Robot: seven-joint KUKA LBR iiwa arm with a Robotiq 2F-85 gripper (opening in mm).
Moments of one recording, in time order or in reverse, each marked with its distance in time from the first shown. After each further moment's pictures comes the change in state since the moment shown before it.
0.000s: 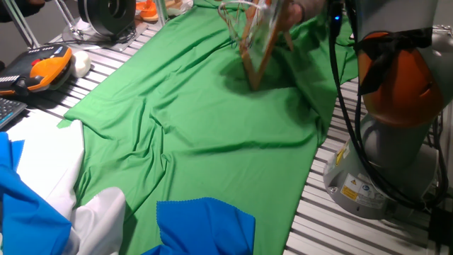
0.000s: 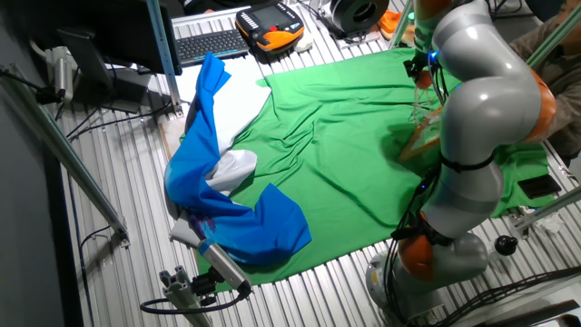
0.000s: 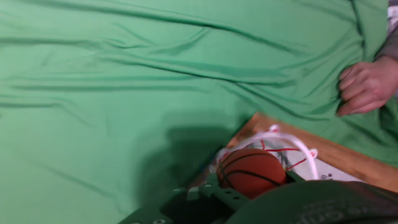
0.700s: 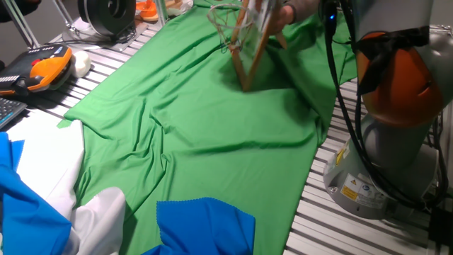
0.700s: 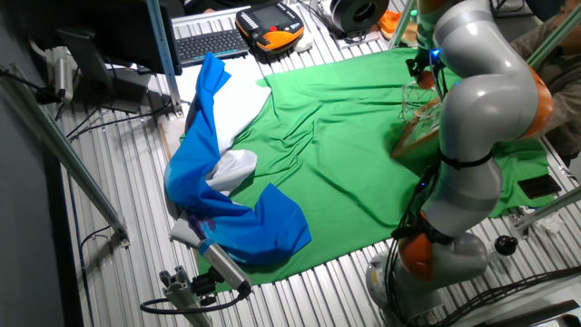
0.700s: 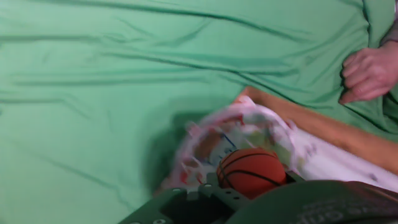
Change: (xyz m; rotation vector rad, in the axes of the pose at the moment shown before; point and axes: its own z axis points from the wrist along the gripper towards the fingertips) arm 0.016 -0.016 -0.001 -0.023 0.025 -0.007
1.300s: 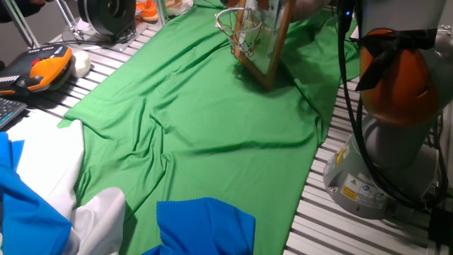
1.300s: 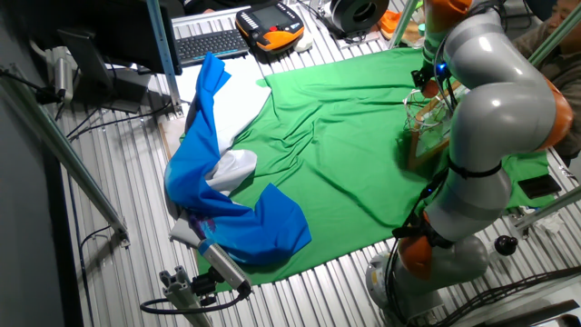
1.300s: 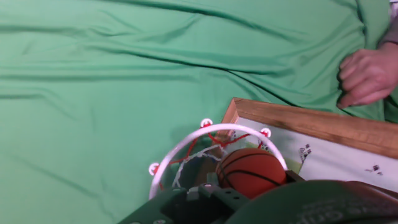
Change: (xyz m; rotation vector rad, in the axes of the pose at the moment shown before) arm 0.008 -0.001 0.038 0.005 -0.098 0.014
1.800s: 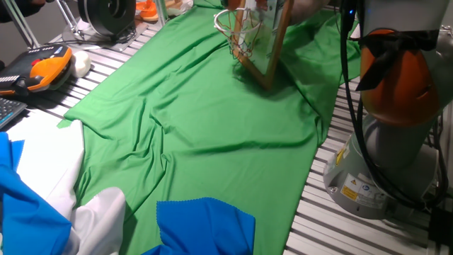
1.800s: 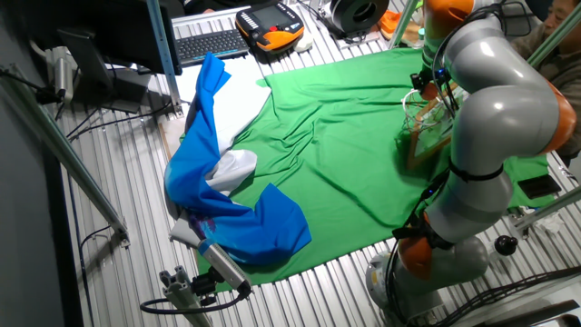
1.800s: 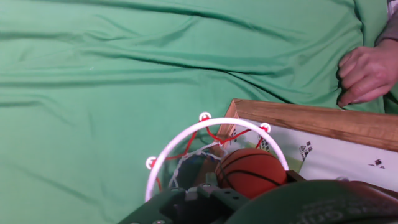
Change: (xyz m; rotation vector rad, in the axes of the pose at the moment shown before) arm 0.002 0.002 0.001 0.003 -0.012 0.030
